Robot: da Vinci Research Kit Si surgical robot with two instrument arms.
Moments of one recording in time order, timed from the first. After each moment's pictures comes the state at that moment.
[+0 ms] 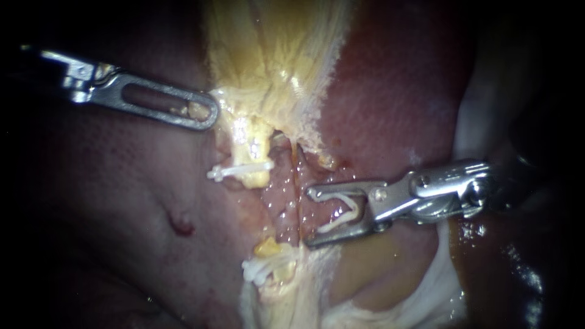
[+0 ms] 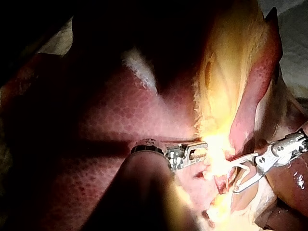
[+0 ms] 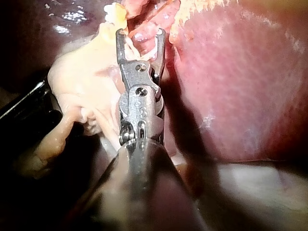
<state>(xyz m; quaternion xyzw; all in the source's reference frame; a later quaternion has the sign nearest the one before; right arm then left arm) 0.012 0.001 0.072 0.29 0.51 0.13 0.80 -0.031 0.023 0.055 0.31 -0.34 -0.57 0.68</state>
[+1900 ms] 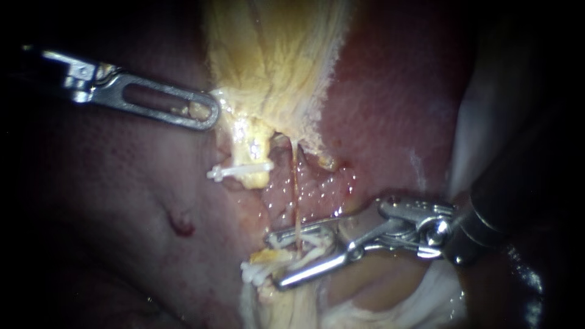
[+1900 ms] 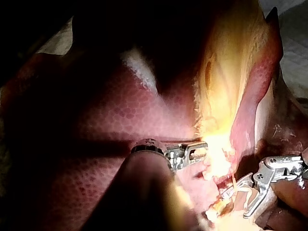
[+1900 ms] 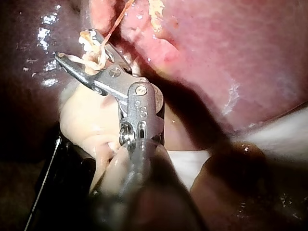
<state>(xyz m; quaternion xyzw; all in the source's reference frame) 0.016 -0.002 0.072 0.46 0.57 0.19 0.66 -0.031 0.023 0.055 0.31 -0.34 -0.57 0.68</state>
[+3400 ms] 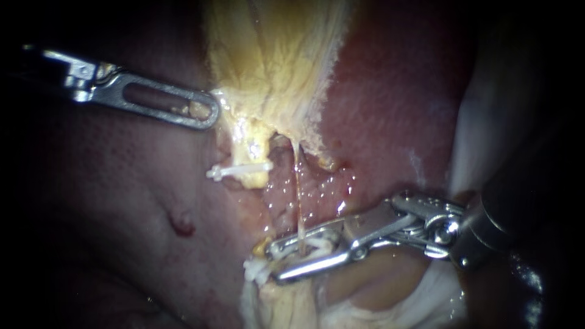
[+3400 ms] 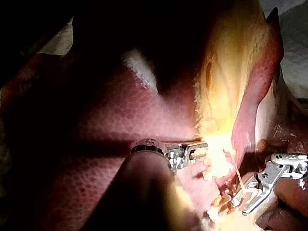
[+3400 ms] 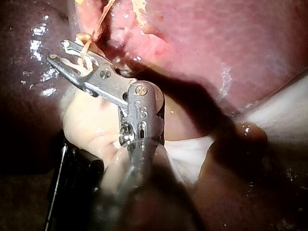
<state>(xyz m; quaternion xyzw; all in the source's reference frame) 0.014 -0.001 0.071 0.48 0.58 0.20 0.63 -0.031 0.023 0.056 0.31 -0.34 -0.57 0.68</state>
